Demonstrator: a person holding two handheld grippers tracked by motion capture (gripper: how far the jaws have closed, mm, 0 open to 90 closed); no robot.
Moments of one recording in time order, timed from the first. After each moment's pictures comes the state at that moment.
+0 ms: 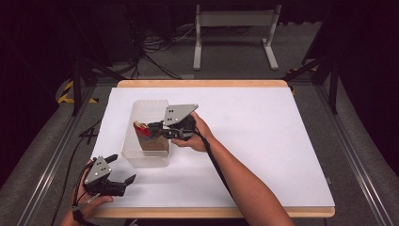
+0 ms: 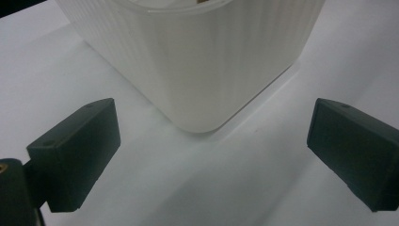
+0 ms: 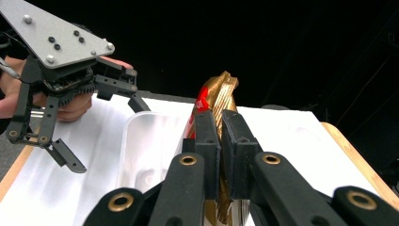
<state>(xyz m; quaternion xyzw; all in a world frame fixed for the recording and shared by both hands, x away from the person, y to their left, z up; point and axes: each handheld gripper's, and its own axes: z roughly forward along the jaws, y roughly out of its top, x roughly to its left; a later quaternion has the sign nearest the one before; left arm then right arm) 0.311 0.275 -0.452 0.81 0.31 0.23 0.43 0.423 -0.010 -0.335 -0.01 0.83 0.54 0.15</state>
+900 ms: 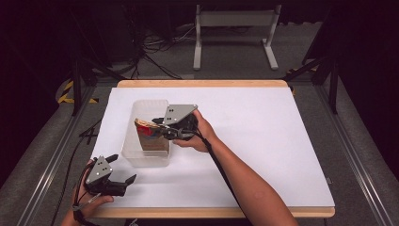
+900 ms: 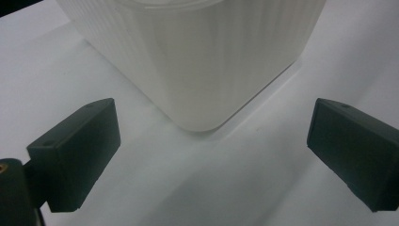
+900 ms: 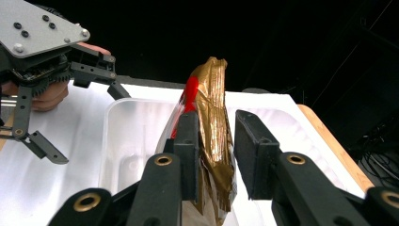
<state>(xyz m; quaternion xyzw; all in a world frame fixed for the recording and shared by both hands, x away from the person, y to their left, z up) 0.311 0.273 -0.452 0.82 0.31 0.23 0.42 0.418 -0.013 -0.327 0.02 0.85 0.50 0.18</state>
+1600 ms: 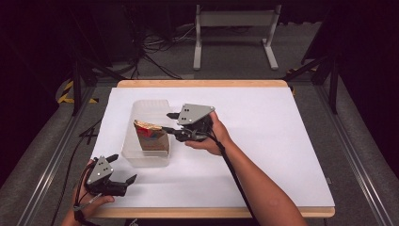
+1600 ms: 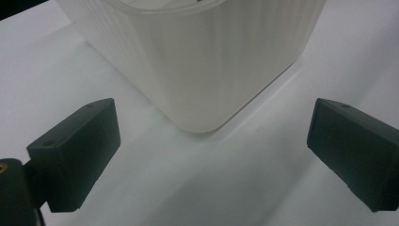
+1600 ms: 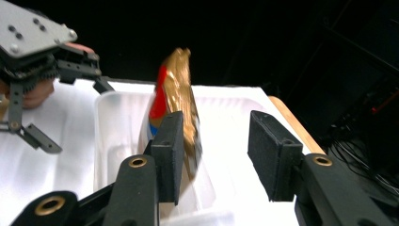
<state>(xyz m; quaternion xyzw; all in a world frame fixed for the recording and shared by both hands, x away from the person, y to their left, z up) 0.311 0.271 -0.451 0.82 0.31 0.24 0.42 0.402 -0.051 -0.314 0.05 0.84 0.50 0.23</state>
